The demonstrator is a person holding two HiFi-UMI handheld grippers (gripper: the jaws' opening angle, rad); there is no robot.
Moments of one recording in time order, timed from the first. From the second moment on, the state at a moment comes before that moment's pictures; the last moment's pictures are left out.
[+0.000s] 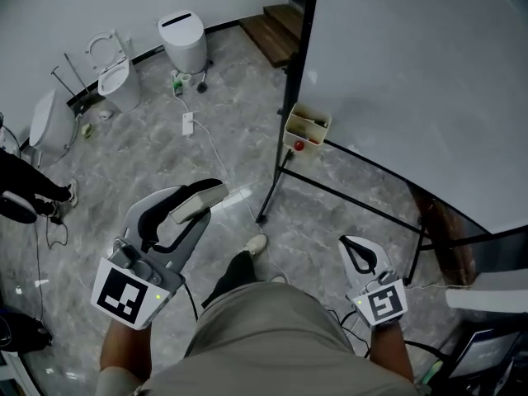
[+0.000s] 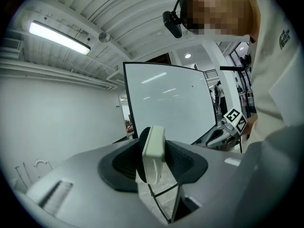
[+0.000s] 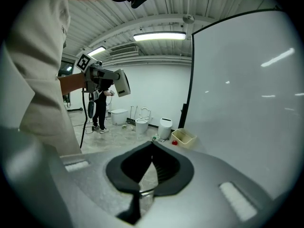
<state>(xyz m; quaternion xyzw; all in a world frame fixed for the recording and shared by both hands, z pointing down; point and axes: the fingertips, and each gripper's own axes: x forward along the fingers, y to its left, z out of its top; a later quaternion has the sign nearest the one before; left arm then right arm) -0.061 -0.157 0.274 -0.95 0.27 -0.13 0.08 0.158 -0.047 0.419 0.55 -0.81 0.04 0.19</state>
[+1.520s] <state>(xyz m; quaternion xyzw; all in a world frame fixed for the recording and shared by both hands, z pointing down) 0.170 -0.286 0.357 -0.98 -0.09 -0.12 0.15 0.225 -0.056 0.426 0.75 -0.63 0.11 0.19</state>
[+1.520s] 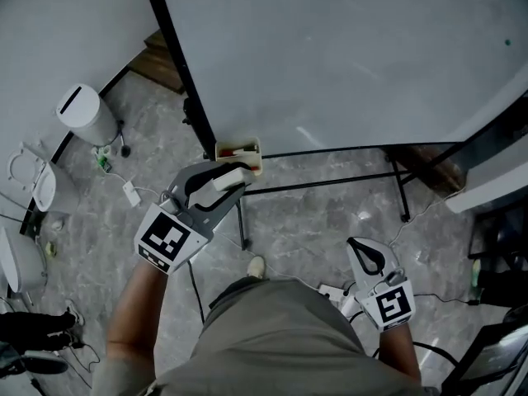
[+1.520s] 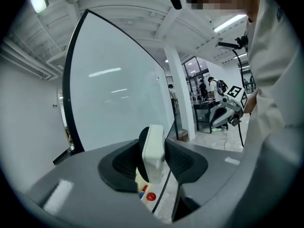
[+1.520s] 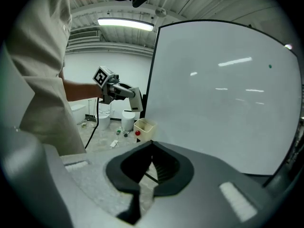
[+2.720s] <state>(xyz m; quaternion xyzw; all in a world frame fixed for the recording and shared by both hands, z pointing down) 0.243 -0.327 0.499 -0.94 -0.20 -0.22 0.20 0.203 -0.067 0.438 0.82 -0.51 0.17 0.19</state>
